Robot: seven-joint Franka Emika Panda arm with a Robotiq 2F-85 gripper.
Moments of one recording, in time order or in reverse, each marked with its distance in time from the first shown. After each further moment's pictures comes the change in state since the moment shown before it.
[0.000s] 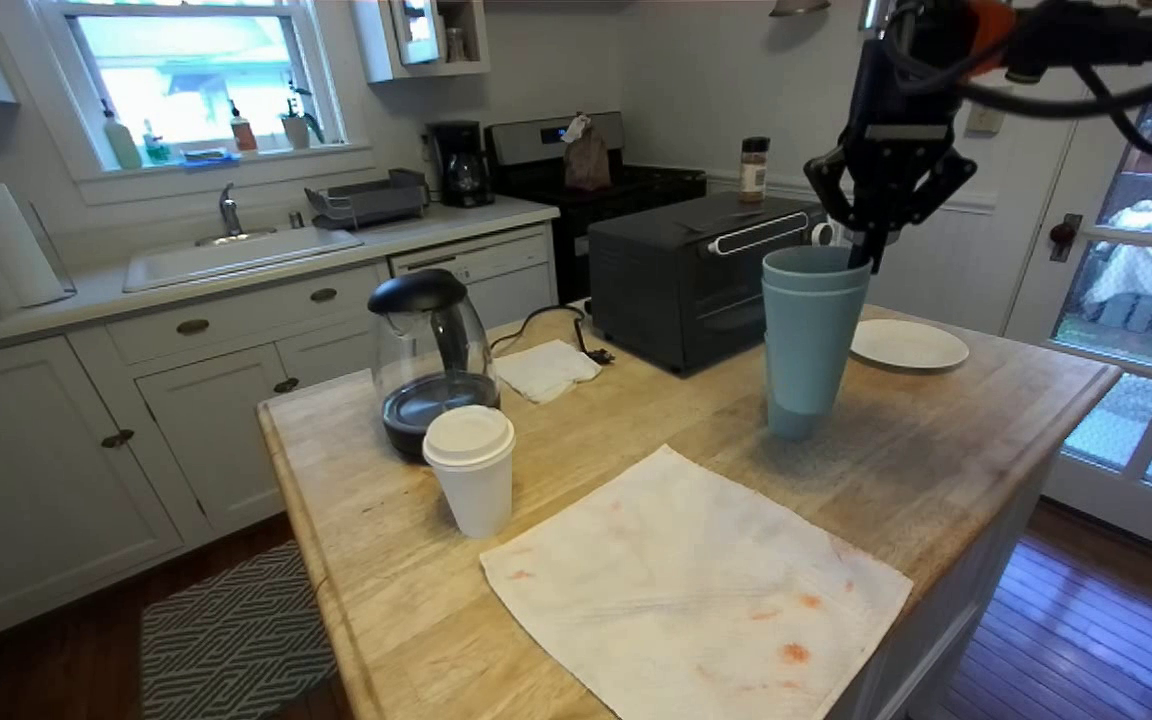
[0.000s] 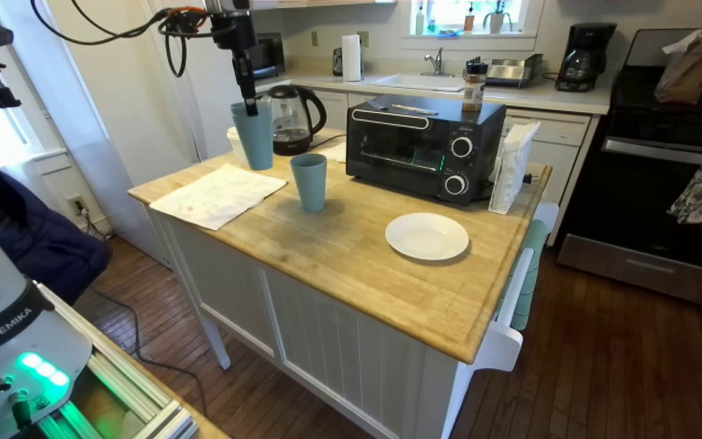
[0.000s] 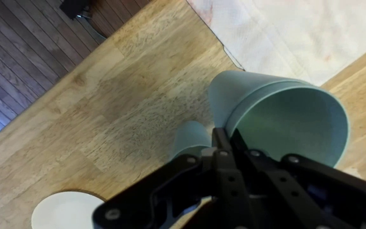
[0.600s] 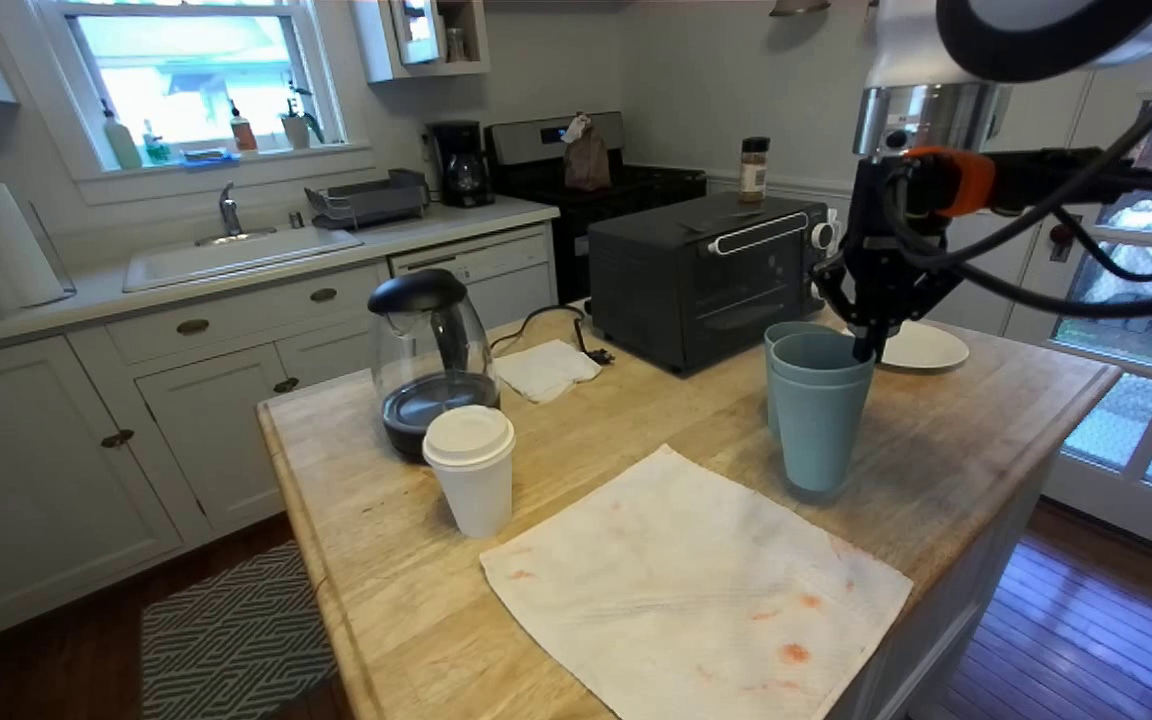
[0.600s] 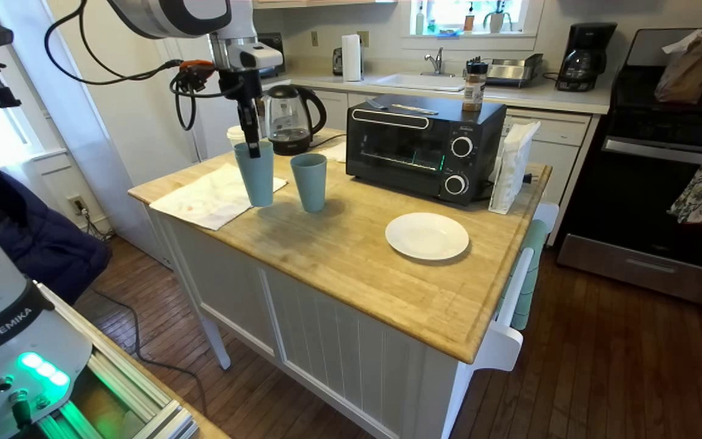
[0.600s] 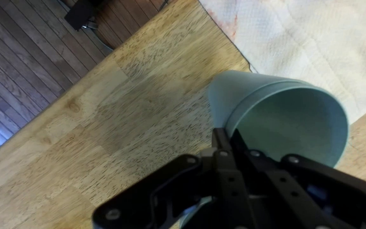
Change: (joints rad) arm -0.001 0.091 -0.003 -0.122 -0.002 0.177 -0.003
